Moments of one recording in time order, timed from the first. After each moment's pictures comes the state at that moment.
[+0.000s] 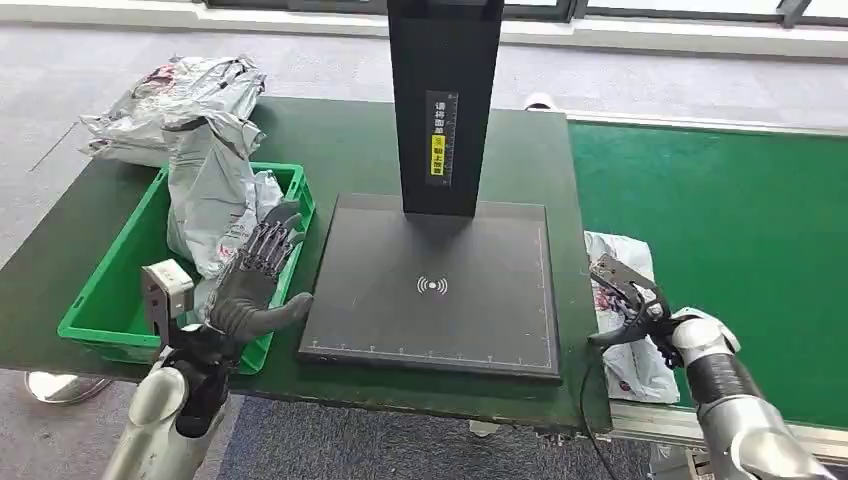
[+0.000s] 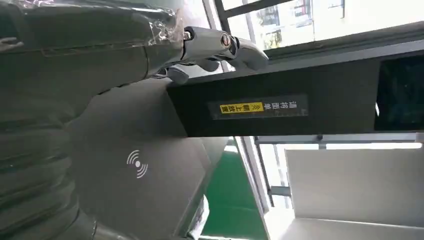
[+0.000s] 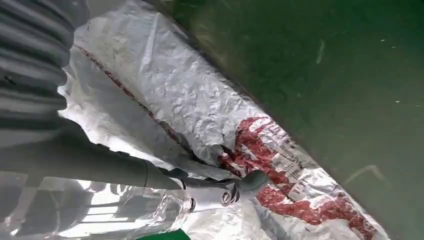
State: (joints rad) left arm -0.11 0.07 -0.14 -1.64 0.31 -0.43 -0.17; right arm -0.65 -0.21 0.02 -0.50 0.56 0.45 0.02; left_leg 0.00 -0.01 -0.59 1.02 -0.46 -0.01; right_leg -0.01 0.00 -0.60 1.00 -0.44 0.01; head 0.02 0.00
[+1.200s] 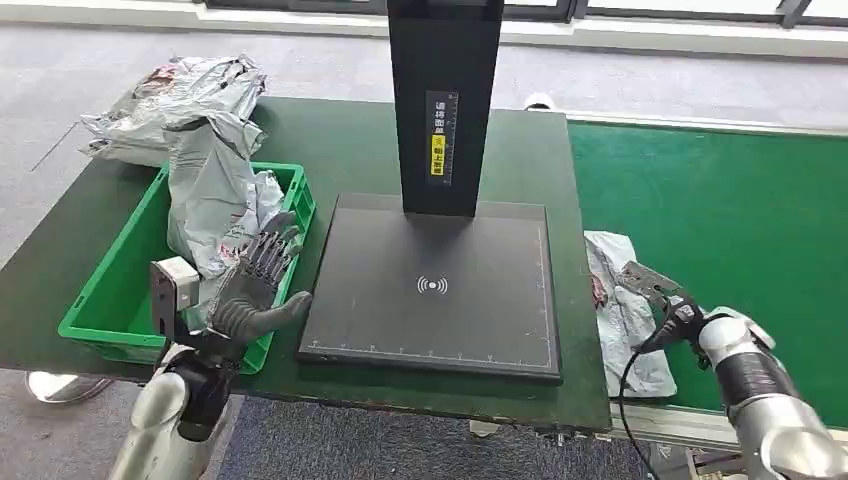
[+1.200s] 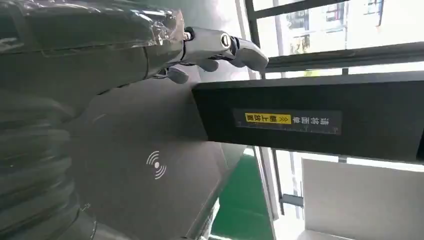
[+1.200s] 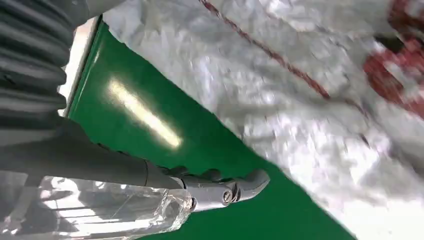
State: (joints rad) left arm -0.10 0.03 -0.09 -1.60 0.32 -0.43 -0.10; right arm -0.66 -0.31 0.11 -0.48 0.65 0.41 0.11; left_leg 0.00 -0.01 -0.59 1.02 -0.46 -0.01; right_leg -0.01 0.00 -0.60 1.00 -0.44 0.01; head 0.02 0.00
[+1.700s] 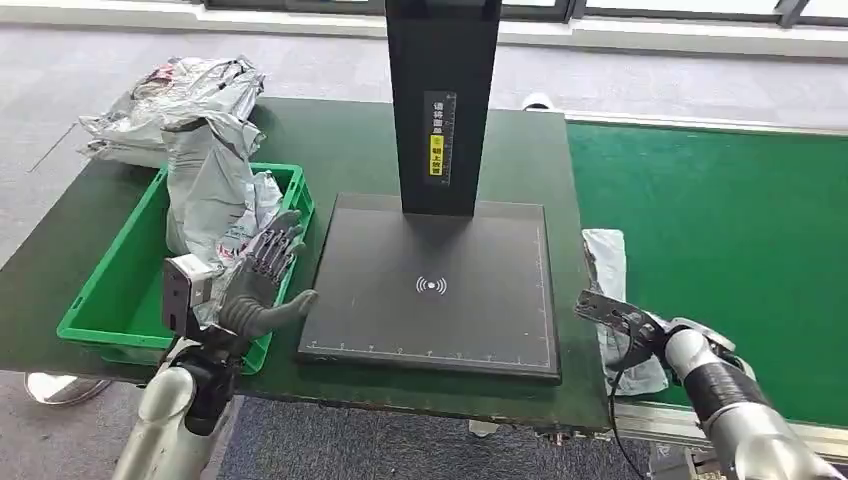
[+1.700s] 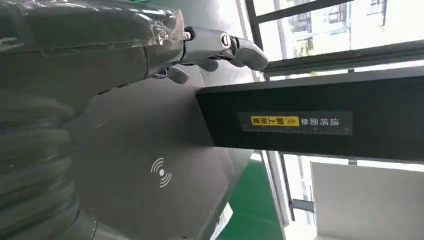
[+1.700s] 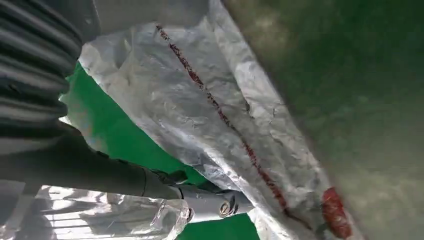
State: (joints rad) left arm -0.12 0.03 -0.09 -1.57 0.27 -0.42 -0.12; right arm -0.63 -0.27 0.27 -0.51 0.70 0.52 0.01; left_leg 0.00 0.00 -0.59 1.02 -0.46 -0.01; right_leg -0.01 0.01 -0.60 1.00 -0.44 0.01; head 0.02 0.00
